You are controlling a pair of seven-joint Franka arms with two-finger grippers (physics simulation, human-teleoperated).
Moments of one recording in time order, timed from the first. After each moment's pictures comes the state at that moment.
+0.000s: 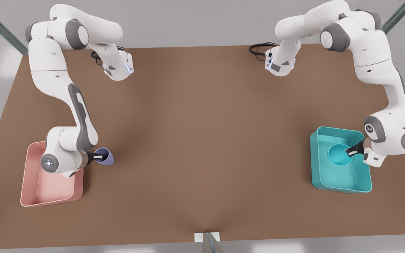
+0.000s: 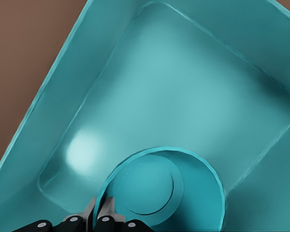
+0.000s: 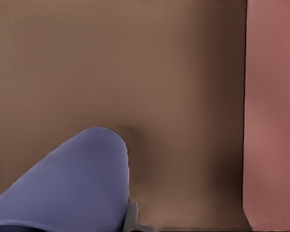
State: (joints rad) left arm 0.20 0.66 0.17 -1.59 -0.06 2.05 -0.04; right arm -0.11 0.58 0.10 -1.64 0.02 1.87 -0.03
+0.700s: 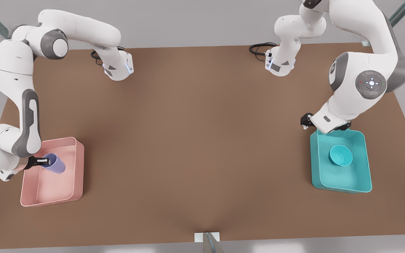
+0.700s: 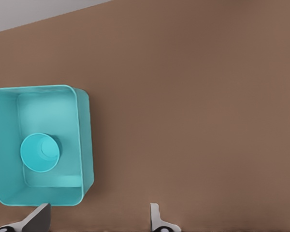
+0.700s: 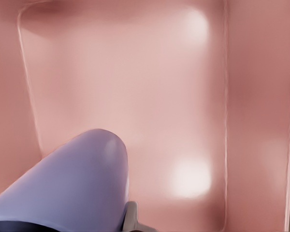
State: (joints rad) left arm -0.04 0.25 -0.17 -1.37 0.12 1.51 0.00; right arm -0.44 0.73 0.09 -1.43 -0.07 1.95 -0.42
